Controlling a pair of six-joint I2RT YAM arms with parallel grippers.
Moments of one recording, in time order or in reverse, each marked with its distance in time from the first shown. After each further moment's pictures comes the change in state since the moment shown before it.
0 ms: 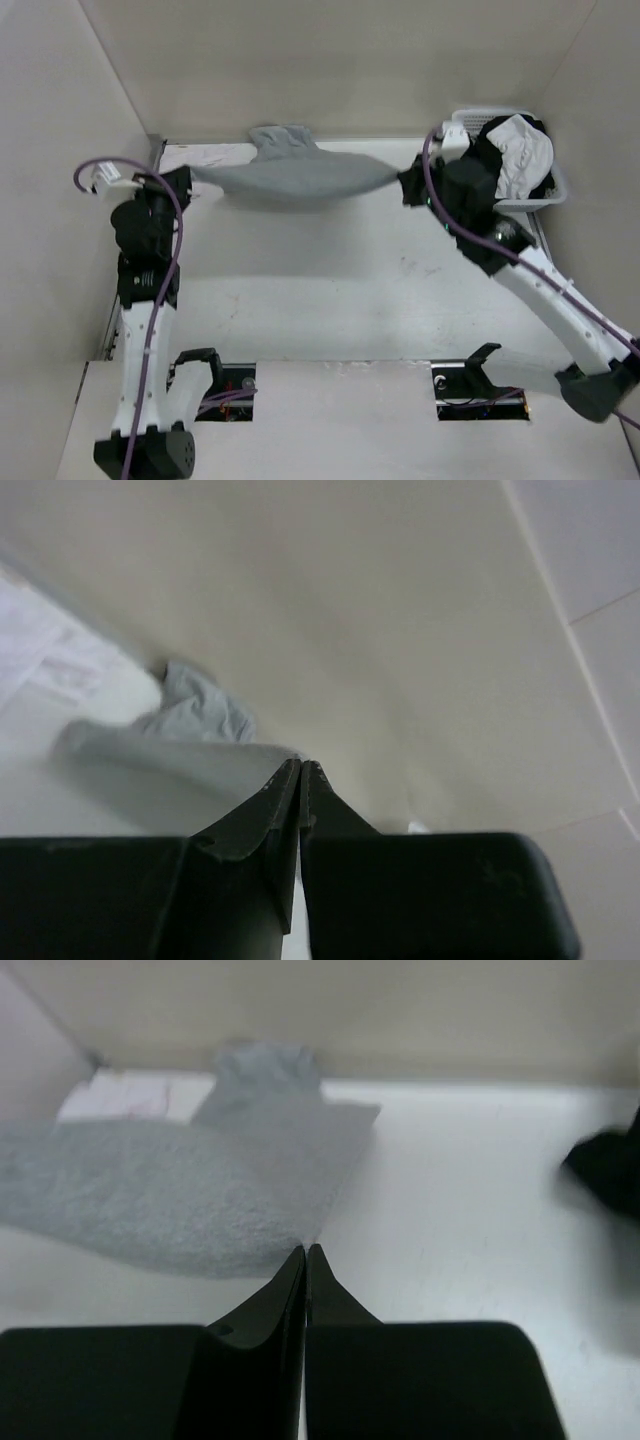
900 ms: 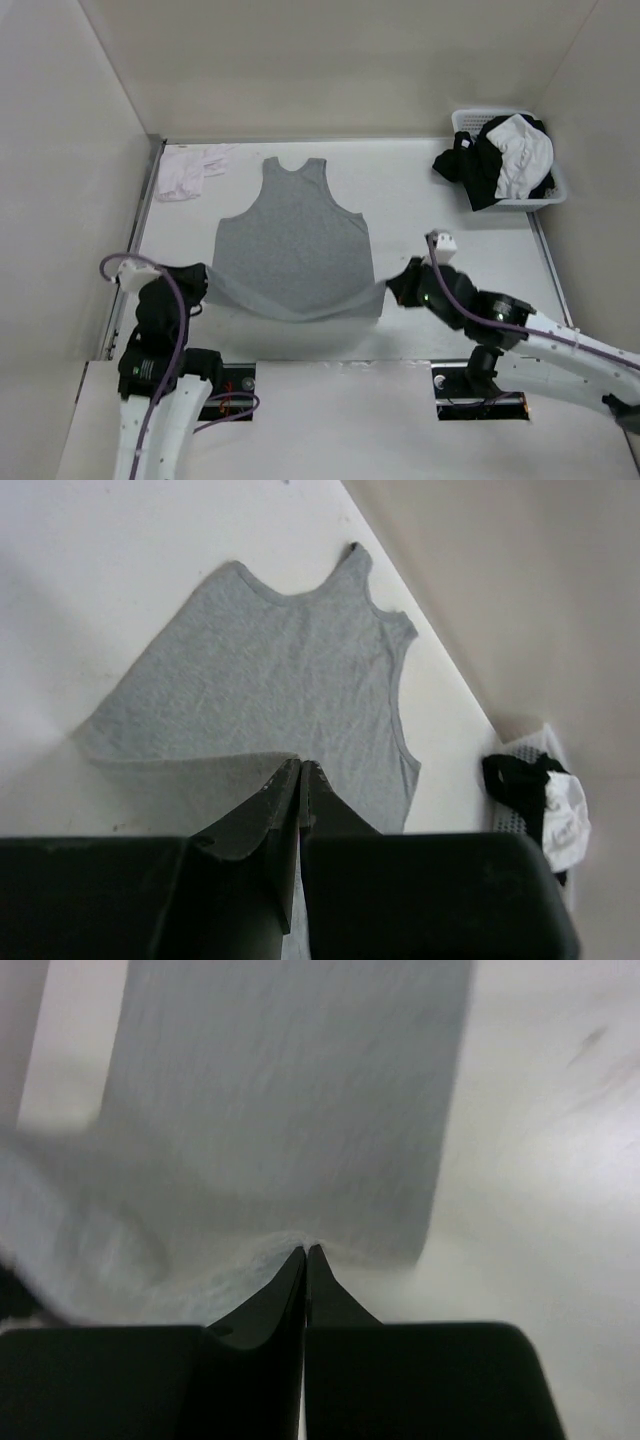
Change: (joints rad) left arm -0.255 -0.684 -0.284 -0.813 -0.303 -0.060; right arm 0.581 -0.502 -0.701 -0.223 0.211 0.624
